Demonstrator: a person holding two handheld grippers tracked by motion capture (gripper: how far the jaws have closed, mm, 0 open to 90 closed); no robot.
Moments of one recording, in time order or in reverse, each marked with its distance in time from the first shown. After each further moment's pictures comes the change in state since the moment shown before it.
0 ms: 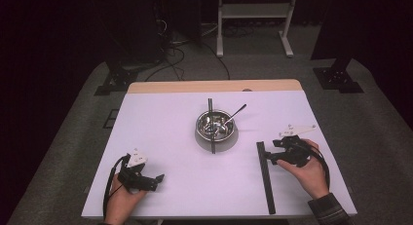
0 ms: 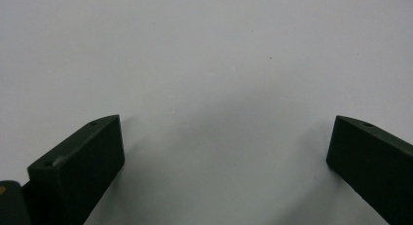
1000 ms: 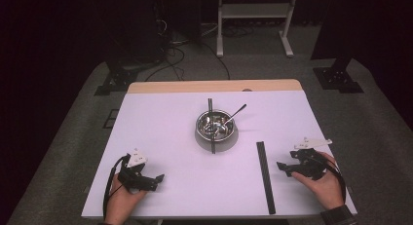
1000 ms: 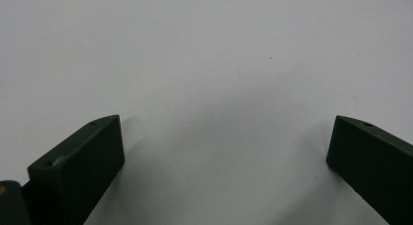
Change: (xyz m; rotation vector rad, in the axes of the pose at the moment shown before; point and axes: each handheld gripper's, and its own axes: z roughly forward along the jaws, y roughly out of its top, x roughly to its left) left arm 0.000 0.000 0.000 0.000 0.000 0.002; right arm -0.017 -0.050 -0.015 0.059 -0.093 0.038
